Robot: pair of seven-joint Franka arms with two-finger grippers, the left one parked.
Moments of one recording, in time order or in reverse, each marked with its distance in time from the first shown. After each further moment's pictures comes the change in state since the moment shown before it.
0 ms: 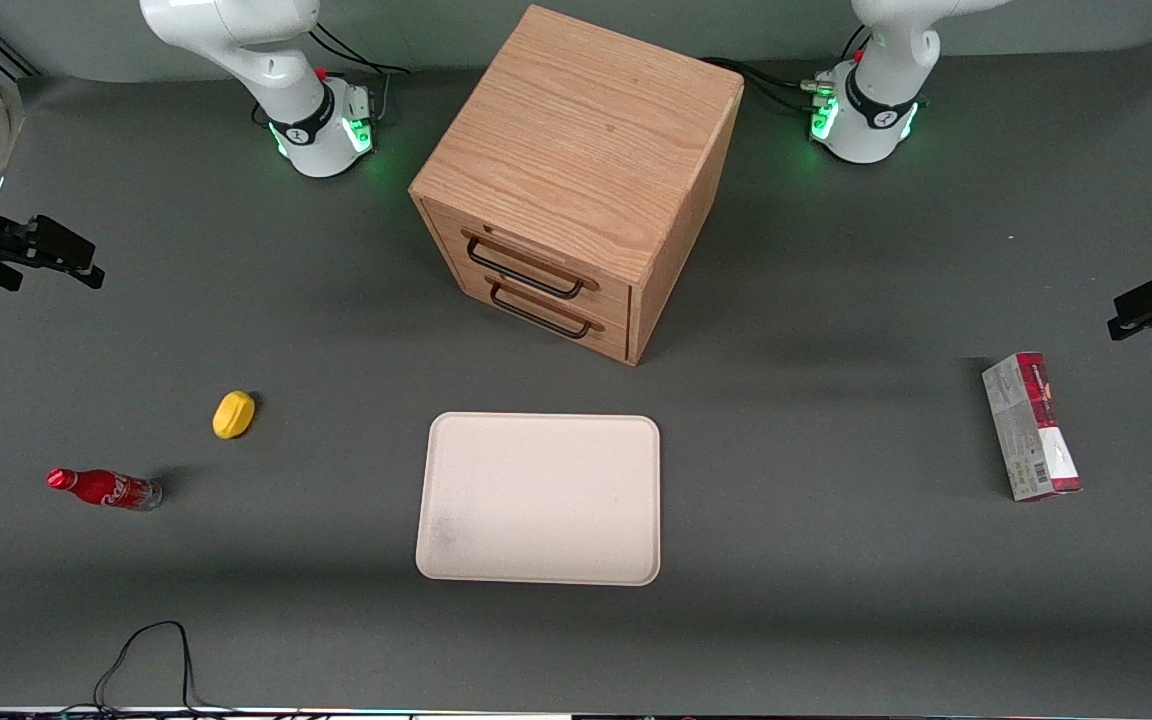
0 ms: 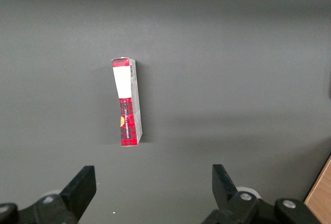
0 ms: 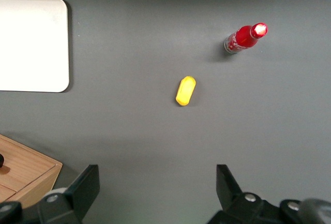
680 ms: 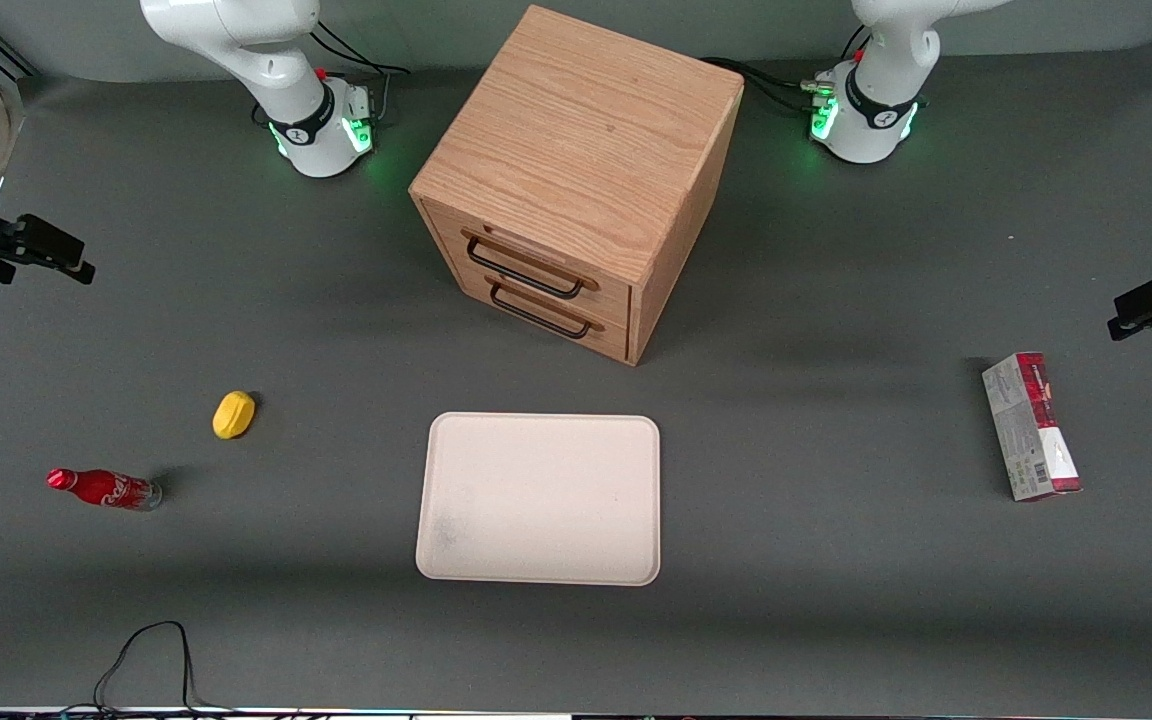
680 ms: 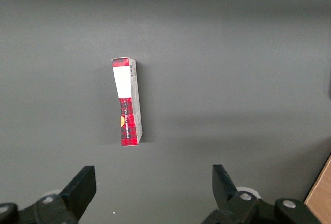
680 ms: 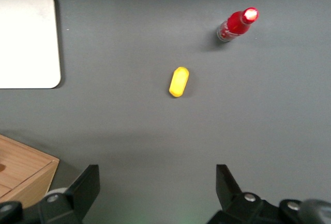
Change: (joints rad) arm -0.059 0.013 0.003 -0.005 0.004 -0.024 -0.020
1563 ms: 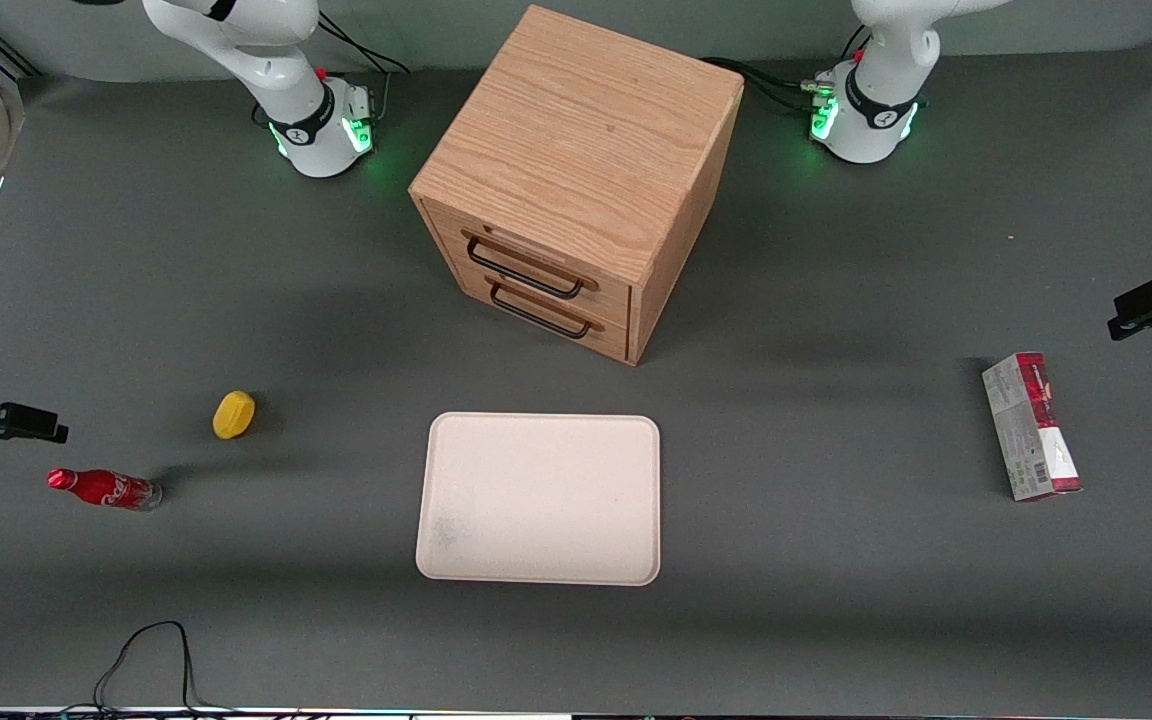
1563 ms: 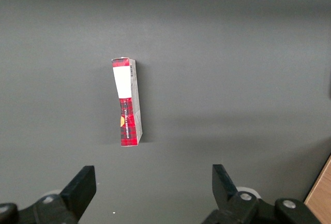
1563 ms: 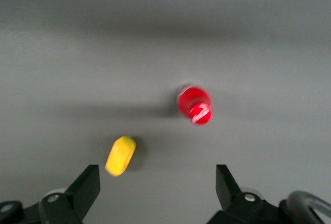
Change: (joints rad) arm -0.136 0.571 -0.074 0.316 0.112 0.261 -0.323
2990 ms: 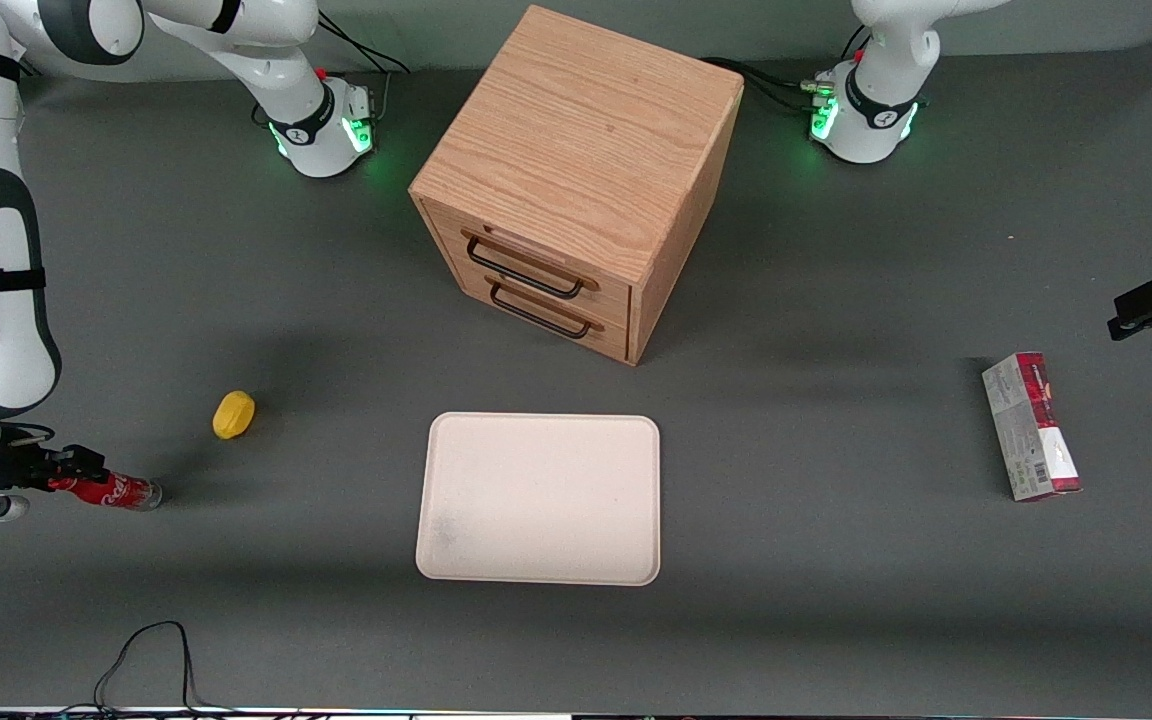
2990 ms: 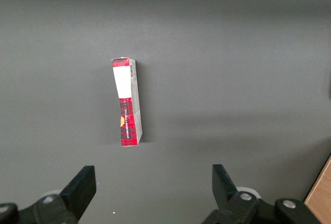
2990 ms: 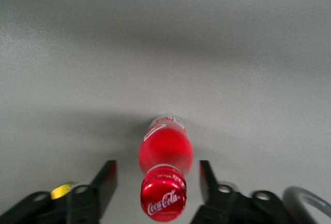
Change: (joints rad) arm -0.029 0.129 -0.002 -0.132 0.068 0.337 -0.156
